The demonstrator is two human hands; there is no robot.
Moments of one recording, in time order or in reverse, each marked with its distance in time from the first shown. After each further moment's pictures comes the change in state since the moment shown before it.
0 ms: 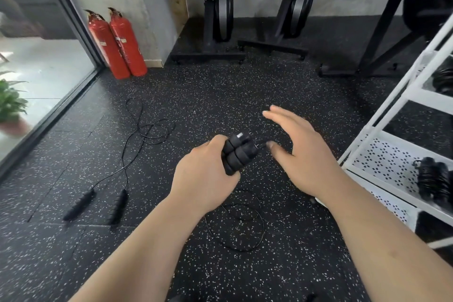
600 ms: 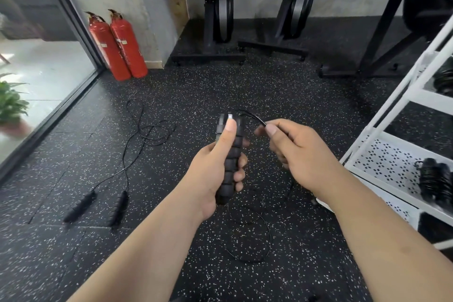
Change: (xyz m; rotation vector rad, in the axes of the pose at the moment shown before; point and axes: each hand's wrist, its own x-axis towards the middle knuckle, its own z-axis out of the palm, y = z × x) left_hand 0.007 0.015 0.006 -1.422 -0.284 -0.421; right_hand 0.003 -0.004 0.003 0.491 -0.044 0.082
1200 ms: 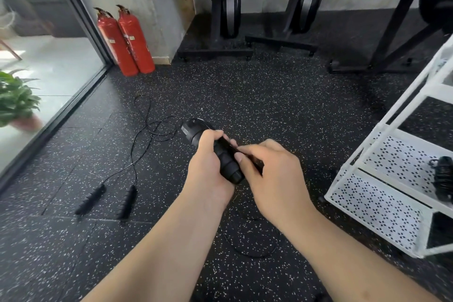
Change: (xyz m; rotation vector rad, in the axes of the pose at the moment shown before) left_hand 0.018 -0.004 -0.003 -0.652 0.280 -0.046; right_hand -0.029 -0.010 0.078 -0.324 0.223 -0.095
